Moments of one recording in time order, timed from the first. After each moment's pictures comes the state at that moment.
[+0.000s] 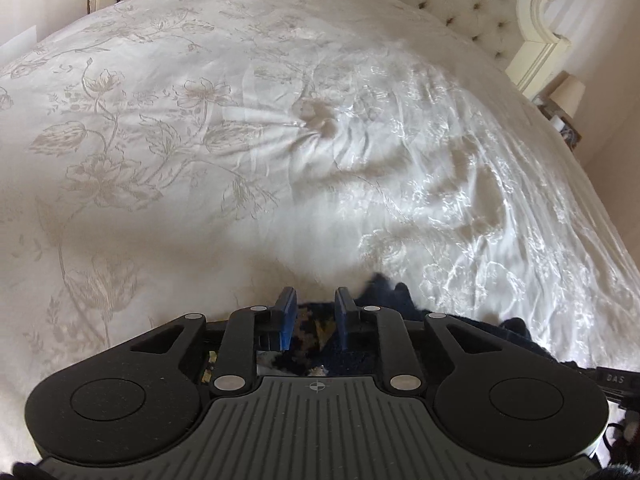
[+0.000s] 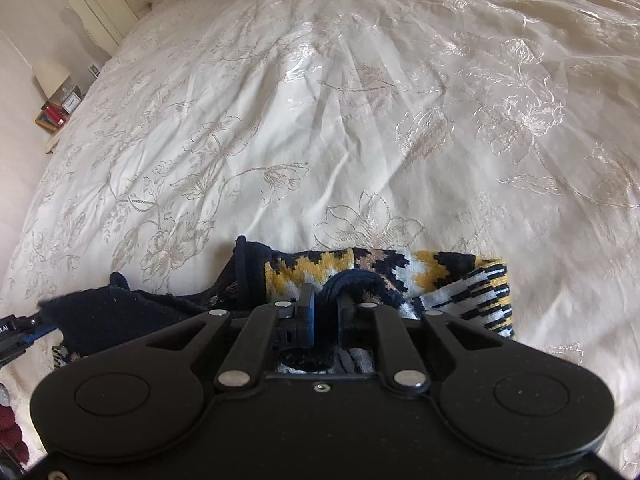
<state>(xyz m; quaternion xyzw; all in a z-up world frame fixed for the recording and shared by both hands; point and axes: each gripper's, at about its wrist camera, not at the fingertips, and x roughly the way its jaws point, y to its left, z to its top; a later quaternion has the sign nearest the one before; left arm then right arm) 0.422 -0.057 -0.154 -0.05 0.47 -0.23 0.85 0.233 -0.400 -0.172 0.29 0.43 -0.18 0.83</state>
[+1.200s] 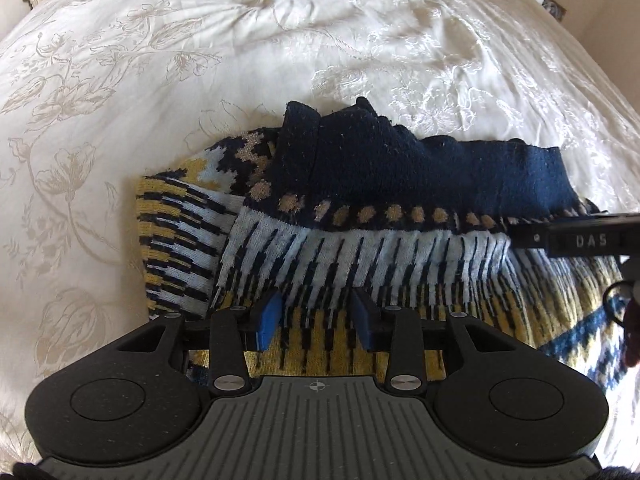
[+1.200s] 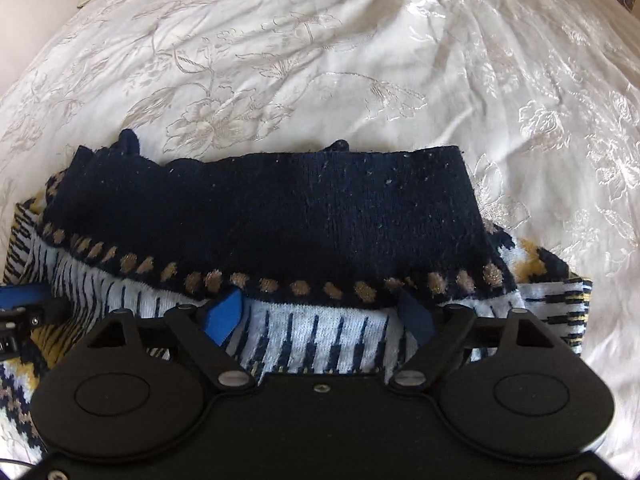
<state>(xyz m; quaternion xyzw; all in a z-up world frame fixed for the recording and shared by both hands) 0.351 -0.084 -0.199 0.10 0.54 -0.26 0.80 0.288 -0.332 -0.205 0.13 0.54 -0.10 0.83</state>
